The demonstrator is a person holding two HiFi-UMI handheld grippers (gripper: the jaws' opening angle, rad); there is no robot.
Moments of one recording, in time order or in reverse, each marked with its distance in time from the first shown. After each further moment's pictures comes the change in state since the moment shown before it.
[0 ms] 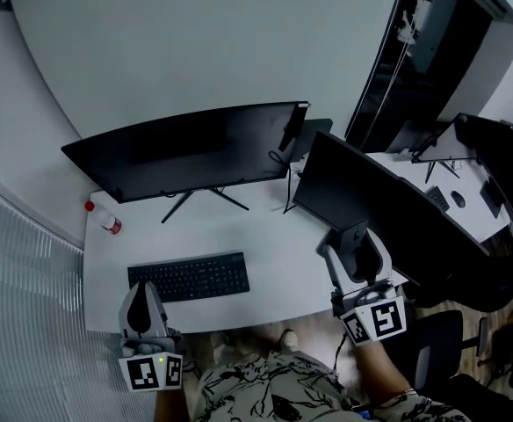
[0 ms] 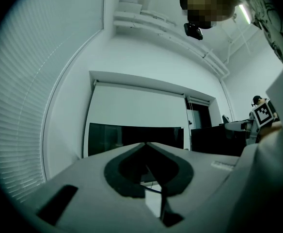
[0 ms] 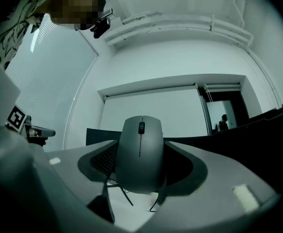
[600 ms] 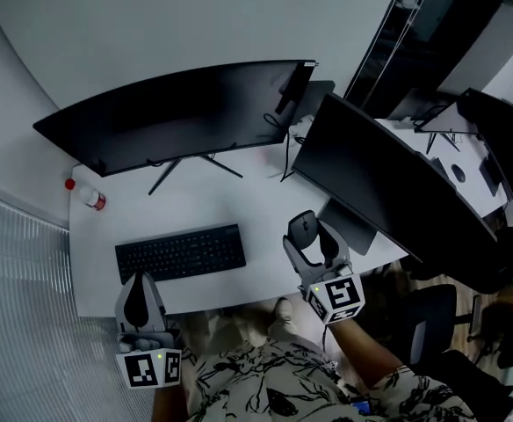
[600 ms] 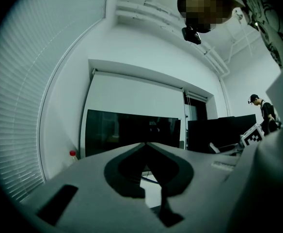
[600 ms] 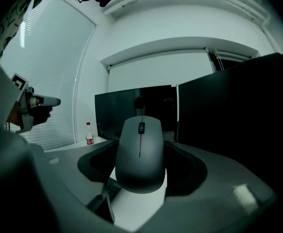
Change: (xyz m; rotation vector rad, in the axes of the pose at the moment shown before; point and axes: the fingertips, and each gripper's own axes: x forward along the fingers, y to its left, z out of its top) left arm 0.004 0.002 -0.041 -0.038 0.084 -0.042; right arm 0.021 0.048 -0.156 0.010 0.390 0.064
